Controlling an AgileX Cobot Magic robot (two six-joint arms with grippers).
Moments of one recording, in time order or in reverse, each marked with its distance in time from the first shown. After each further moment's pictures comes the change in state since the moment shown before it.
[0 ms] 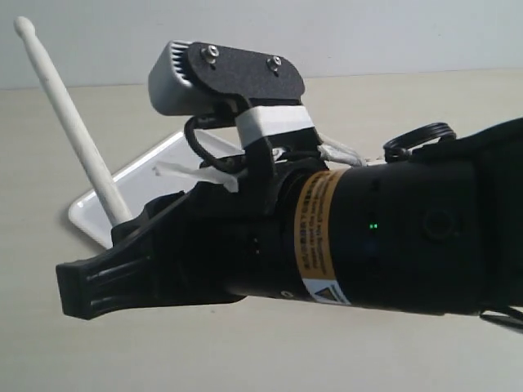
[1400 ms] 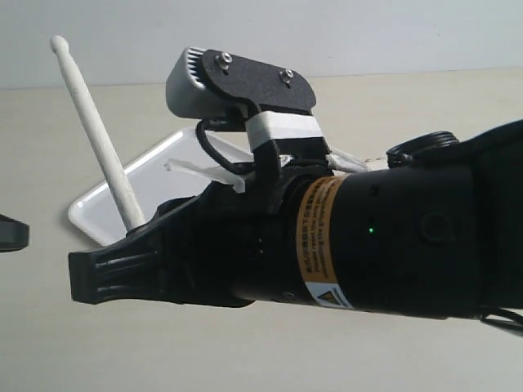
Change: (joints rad) left arm 0.085 1.168 -0.545 -1.002 0.899 1.355; right arm 0.006 0.000 0.000 0.025 0.052 0.077
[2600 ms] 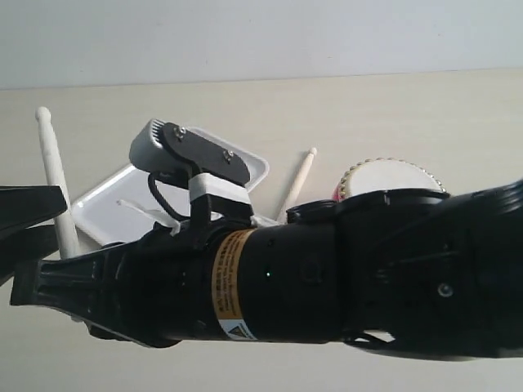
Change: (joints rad) left arm 0.103 0.012 0.346 -0.705 0.254 0.529; right arm -0.016 0.232 0.000 0.052 -0.341 0.219
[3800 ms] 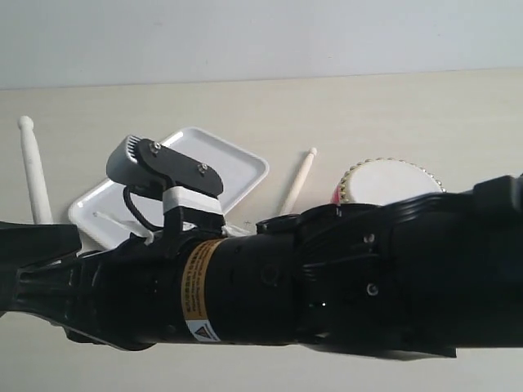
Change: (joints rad) left arm -0.037 0.000 0.033 0.045 0.004 -0.004; right arm 0.000 0.098 -0.034 0.078 -0.084 -0.083
